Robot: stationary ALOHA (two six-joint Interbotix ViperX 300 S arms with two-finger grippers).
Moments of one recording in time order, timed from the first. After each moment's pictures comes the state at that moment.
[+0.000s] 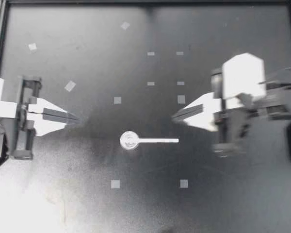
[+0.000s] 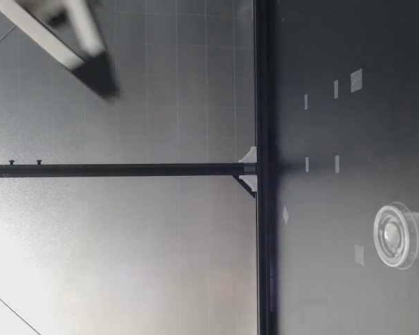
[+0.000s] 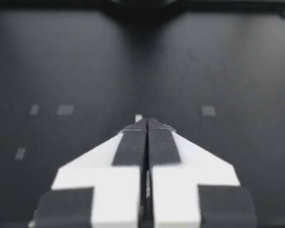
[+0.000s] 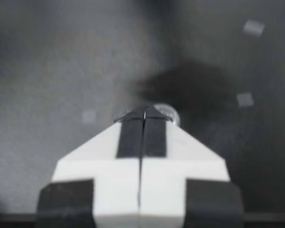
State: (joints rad) left arm -0.01 -0.70 1.16 -0.01 -0.20 0.00; right arm -0.02 -0.34 0.75 0.01 0.09 0.10
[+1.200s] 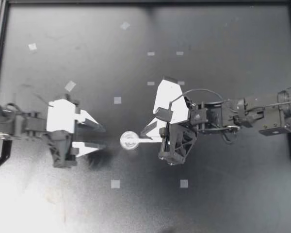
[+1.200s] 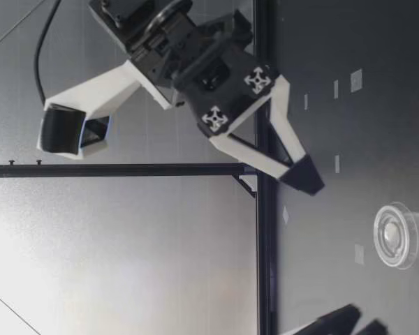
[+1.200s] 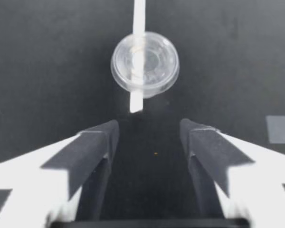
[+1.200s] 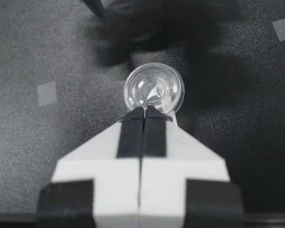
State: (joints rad) left arm -0.01 -0.07 1.11 -0.02 -0.39 -0.04; right arm -0.02 0.11 0.63 0.02 -0.02 0.24
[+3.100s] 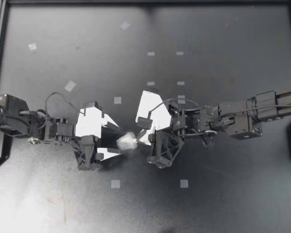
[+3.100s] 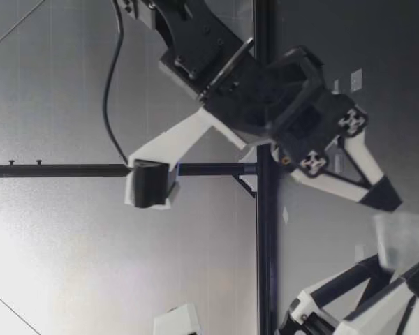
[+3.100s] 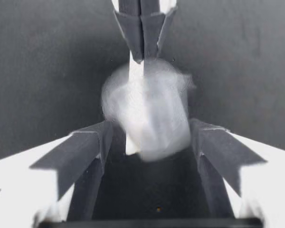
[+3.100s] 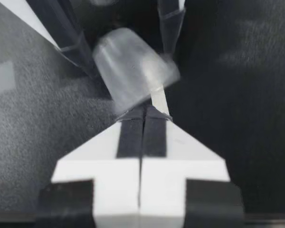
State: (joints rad) left arm -0.01 0.16 0.99 -0.02 -0.51 -0.04; right arm -0.01 0.28 0.53 0.01 0.03 0.24
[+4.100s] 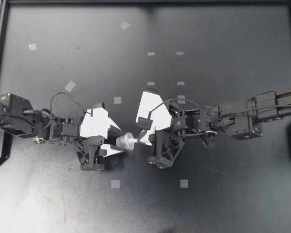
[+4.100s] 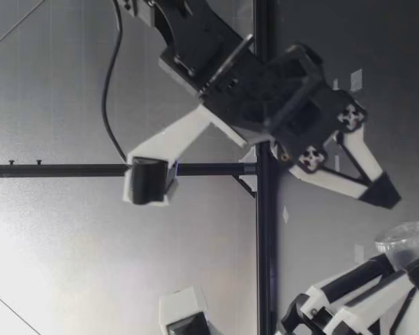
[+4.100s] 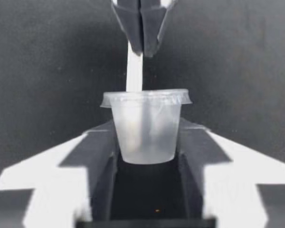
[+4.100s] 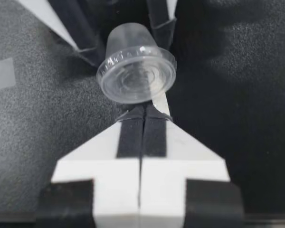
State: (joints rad) left arm -0.02 0.16 0.95 -0.02 -0.39 -0.04; right arm -0.01 0.26 0.54 0.01 0.03 0.24
